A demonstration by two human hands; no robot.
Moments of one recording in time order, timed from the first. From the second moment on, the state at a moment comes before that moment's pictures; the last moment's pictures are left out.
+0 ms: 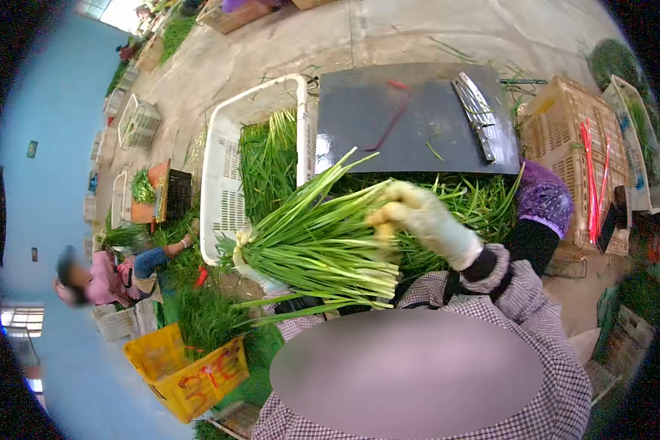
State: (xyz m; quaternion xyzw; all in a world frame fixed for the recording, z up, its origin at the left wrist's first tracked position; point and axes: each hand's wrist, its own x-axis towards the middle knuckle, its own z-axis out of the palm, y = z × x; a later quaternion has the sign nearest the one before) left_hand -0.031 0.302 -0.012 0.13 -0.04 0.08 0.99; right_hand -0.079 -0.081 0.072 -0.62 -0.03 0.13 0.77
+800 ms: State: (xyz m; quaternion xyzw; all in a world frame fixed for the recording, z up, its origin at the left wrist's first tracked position) left_hand -0.026 0.297 -0.028 0.05 -0.10 0.04 0.99; right_hand -0.086 -0.073 0.027 -0.74 -0.06 0.07 0.67
